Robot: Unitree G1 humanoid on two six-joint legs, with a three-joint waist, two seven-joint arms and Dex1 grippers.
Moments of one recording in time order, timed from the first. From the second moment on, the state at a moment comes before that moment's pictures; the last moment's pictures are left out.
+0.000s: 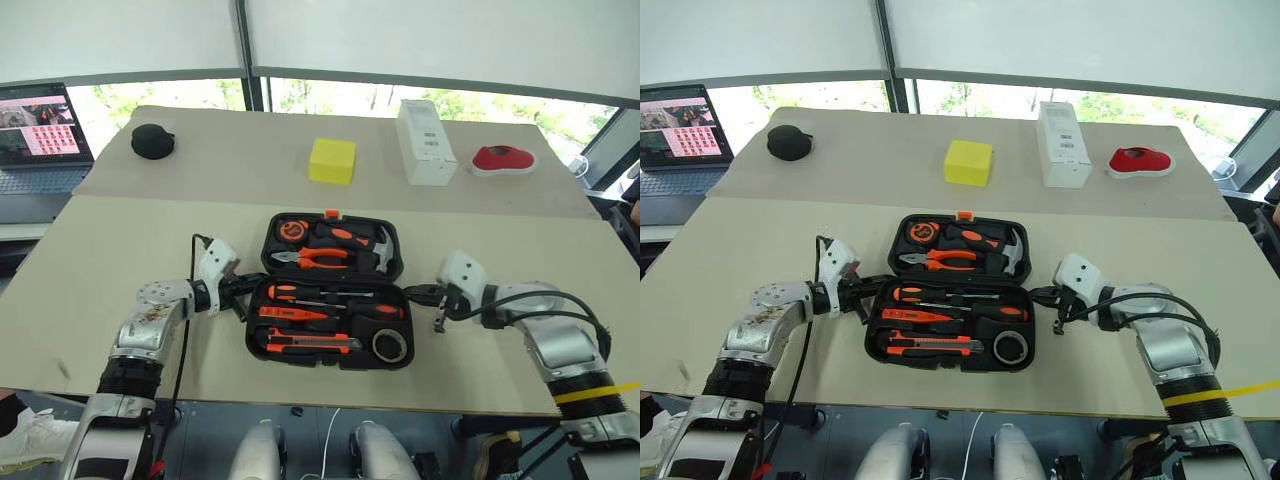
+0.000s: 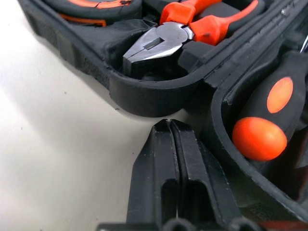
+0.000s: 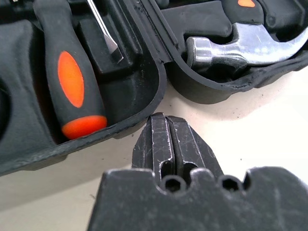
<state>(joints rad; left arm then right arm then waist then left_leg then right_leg) -0.42 0.52 0.01 0.27 -0.25 0.35 -0.97 -0.33 -0.70 0.08 0.05 0.16 0.24 1.02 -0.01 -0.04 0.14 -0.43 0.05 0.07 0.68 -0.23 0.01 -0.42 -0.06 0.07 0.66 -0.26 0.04</state>
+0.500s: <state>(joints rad) -0.60 0.67 0.18 0.08 -0.52 1.19 -0.80 -0.55 -0.83 -0.01 -0.02 0.47 1.07 0.99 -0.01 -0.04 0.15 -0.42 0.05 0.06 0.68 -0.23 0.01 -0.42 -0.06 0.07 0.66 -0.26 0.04</state>
